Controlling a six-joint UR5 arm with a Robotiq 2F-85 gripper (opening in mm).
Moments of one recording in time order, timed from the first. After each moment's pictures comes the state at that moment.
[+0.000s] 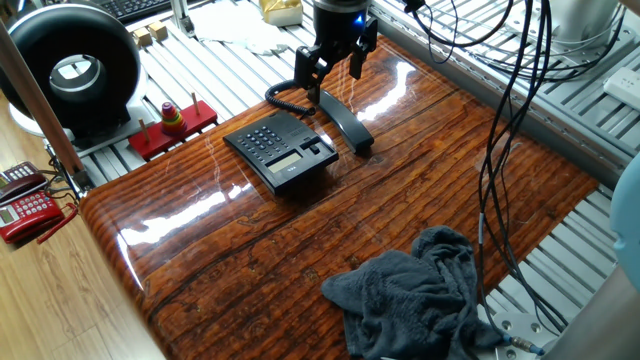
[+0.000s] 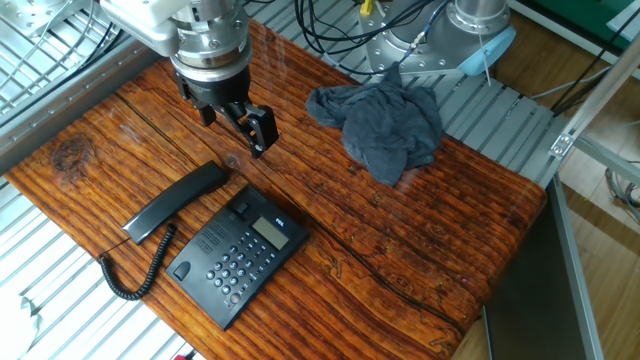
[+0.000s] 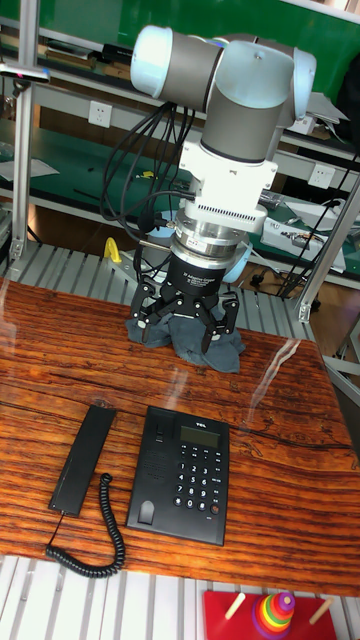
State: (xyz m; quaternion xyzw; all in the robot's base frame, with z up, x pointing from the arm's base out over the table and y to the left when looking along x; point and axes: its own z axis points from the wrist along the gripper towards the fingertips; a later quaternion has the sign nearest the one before) arm 0.544 0.002 0.190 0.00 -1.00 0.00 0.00
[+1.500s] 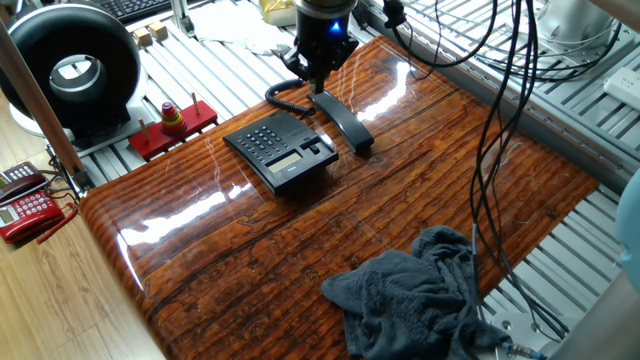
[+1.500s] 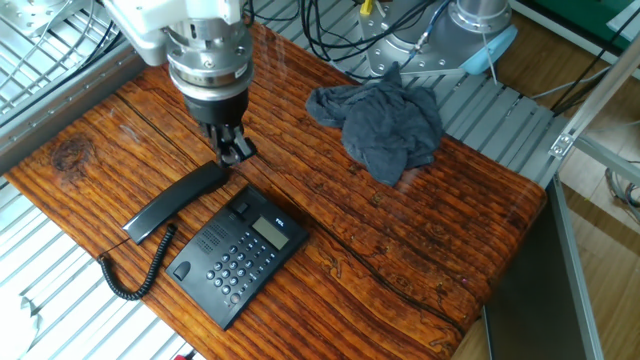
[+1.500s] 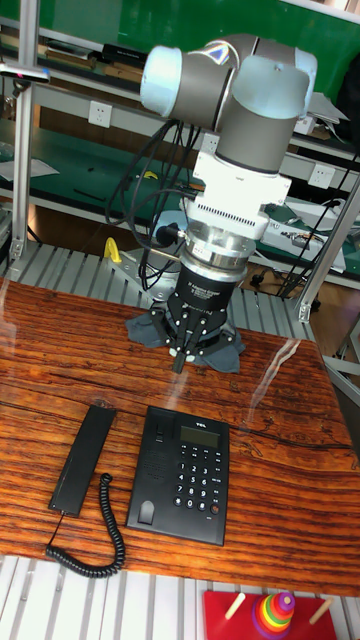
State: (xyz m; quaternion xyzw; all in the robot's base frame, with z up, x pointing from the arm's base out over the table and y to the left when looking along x) arm 0.582 0.011 0.179 -0.11 -0.99 0.01 -0.05
